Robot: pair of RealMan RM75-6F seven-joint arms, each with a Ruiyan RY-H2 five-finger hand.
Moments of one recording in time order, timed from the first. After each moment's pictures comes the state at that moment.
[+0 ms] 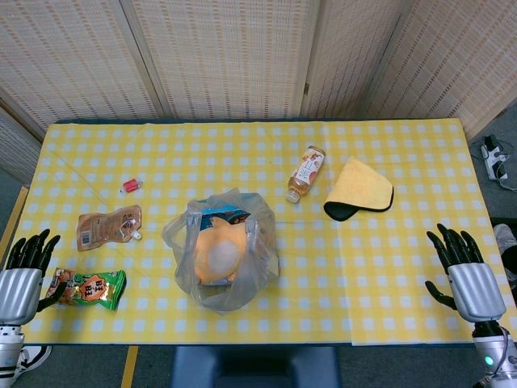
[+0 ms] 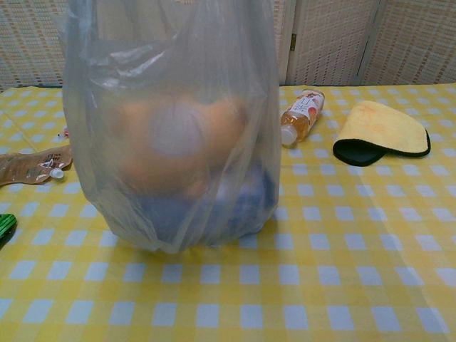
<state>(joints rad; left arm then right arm) -0.13 -1.20 -0.05 -1.49 1.49 1.47 0.12 0.09 -1.12 0.03 -1.60 -1.56 1.47 -0.09</state>
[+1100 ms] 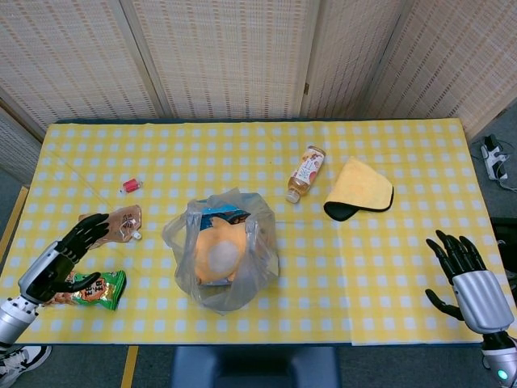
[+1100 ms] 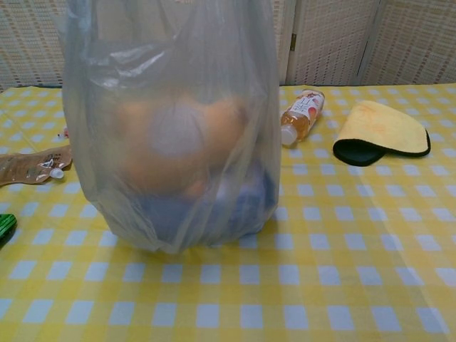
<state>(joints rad) -0.41 -0.93 0.05 -1.56 1.81 1.37 -1.70 0.07 -1.08 -0.01 -1.57 -1.67 1.54 0.05</state>
